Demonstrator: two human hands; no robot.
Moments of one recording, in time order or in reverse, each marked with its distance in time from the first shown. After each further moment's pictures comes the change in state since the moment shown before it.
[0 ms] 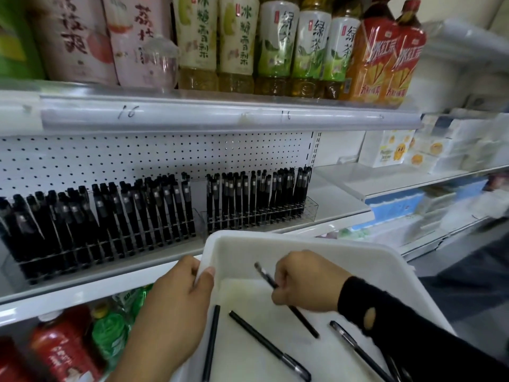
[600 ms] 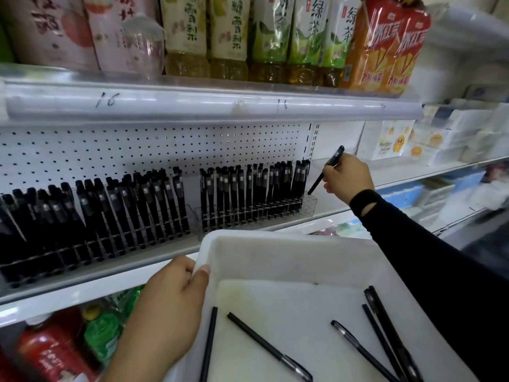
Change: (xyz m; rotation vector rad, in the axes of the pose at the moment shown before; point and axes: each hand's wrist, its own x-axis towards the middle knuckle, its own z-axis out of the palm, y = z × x) left_hand 0.013 -0.003 0.007 0.008 0.018 -0.006; right_hand 0.110 0.111 -0.094 0.437 0.860 0.209
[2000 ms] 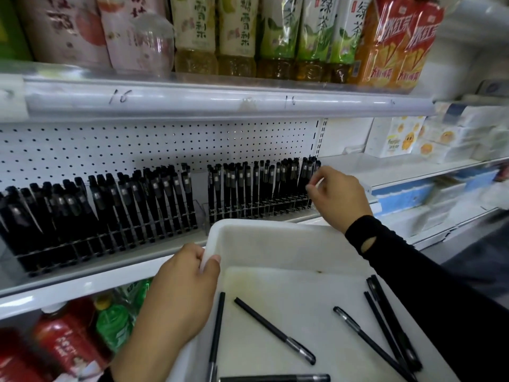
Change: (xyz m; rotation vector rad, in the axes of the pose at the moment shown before) left_hand 0.011 -0.004 0.005 0.108 0.032 0.028; right_hand -0.069 -0.026 0.008 -0.219 -0.039 -0.210
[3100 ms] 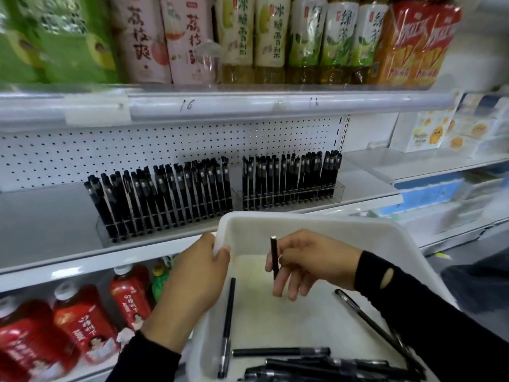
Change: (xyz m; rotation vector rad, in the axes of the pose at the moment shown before) left_hand -0.044 -0.018 -0.044 0.068 -0.006 0.002; right_hand -0.131 -0.087 -0.025 0.699 -1.129 0.136
